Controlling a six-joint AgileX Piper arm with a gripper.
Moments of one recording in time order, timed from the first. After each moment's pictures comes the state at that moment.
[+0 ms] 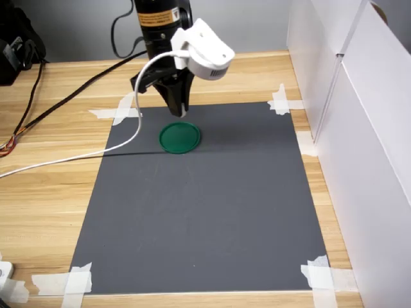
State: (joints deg) arm 5.4 78.7 -60.0 3.2 56.8 -50.6
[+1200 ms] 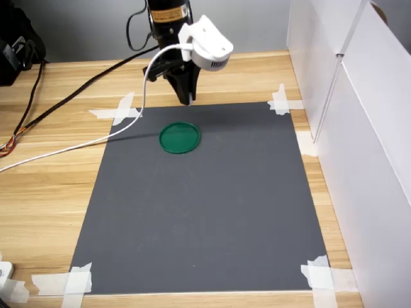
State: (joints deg) arm 10.4 69.6 -41.9 -0.8 46.9 -41.6
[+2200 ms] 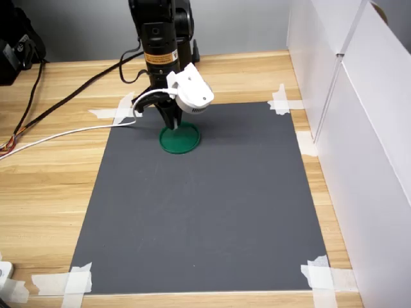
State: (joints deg) arm 5.3 80.0 -39.7 -2.7 38.8 -39.9
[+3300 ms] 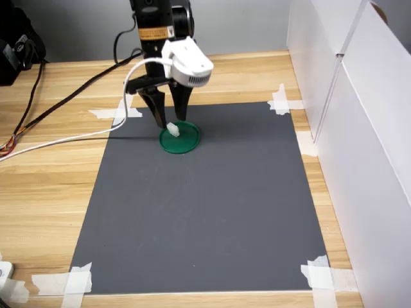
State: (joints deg) arm 4.8 67.0 -39.9 1.3 28.7 -42.3
